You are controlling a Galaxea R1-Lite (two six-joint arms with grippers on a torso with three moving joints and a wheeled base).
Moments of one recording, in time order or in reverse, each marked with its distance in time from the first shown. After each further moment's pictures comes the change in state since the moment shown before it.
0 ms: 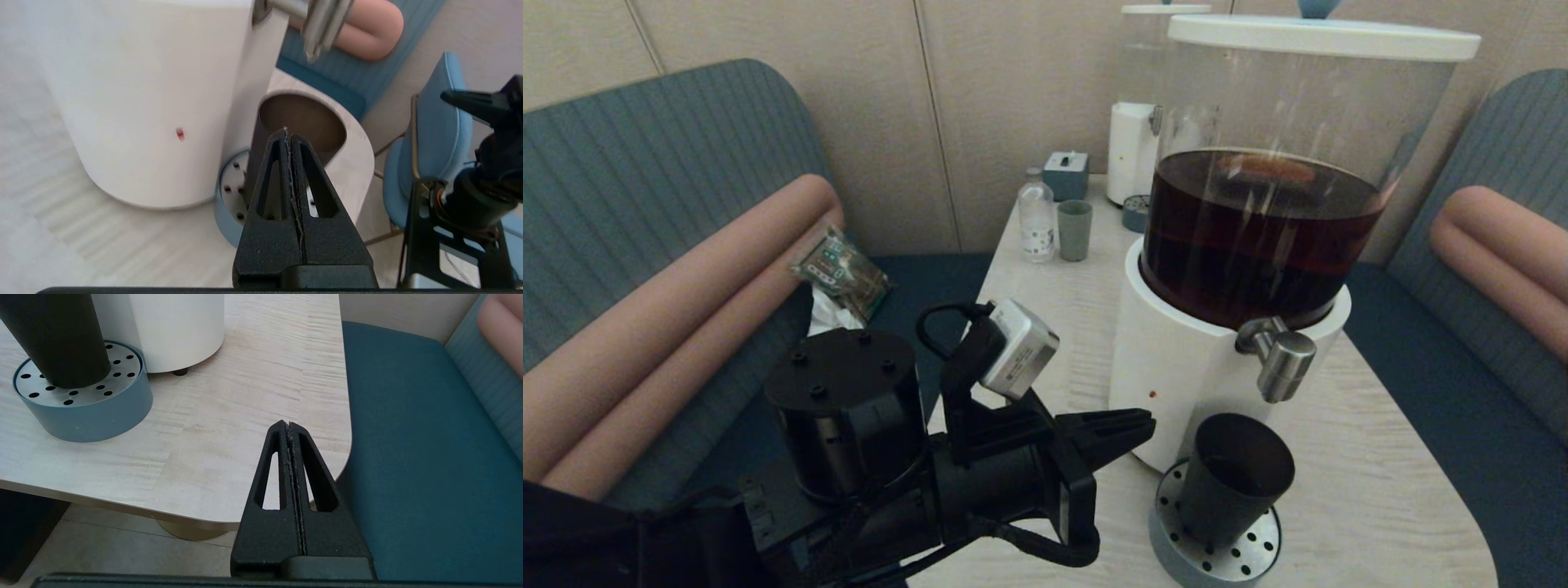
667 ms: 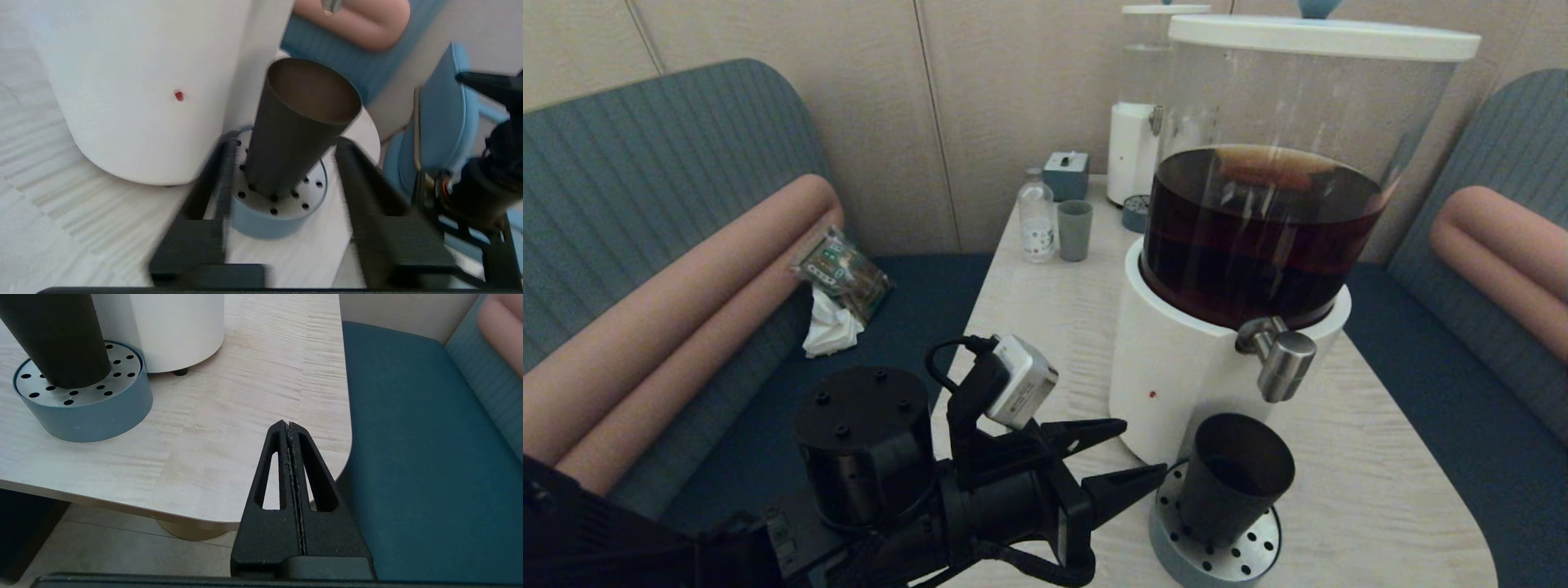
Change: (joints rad) left arm 0.006 0.070 0.075 -0.126 0.003 -0.023; right arm 0.000 0.000 0.000 0.000 0.000 0.000
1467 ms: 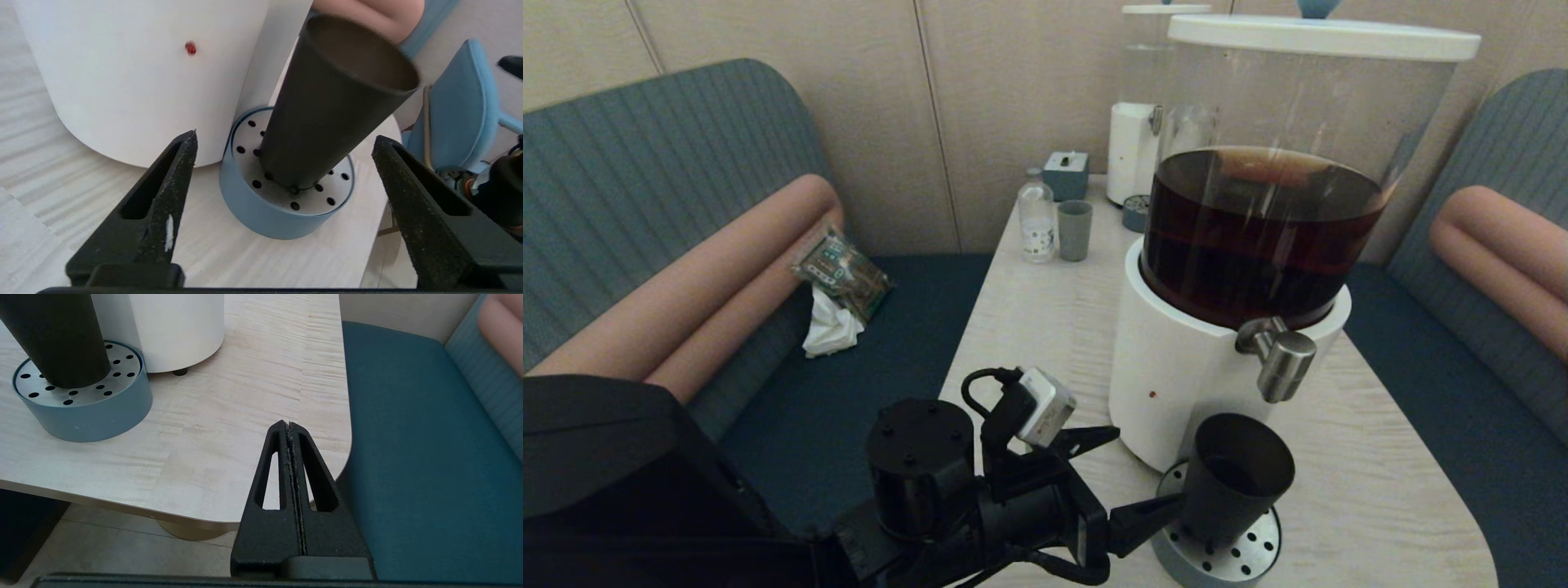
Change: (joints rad) left arm 0.009 0.188 0.011 -0.176 0.006 -0.032; right arm 0.000 0.000 0.000 0.000 0.001 0.000
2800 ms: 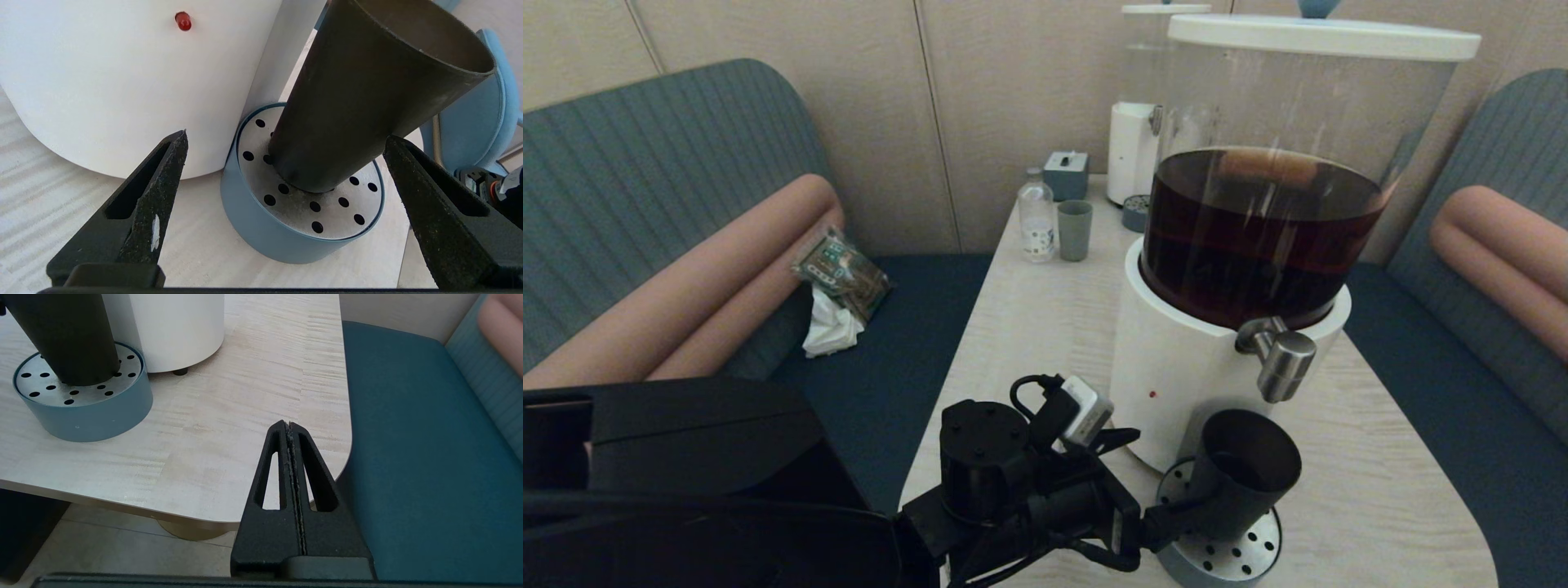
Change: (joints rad) left arm -0.012 0.141 -0.124 0.007 -0.001 -0.001; right arm 0.000 0.000 0.000 0.000 0.000 0.000
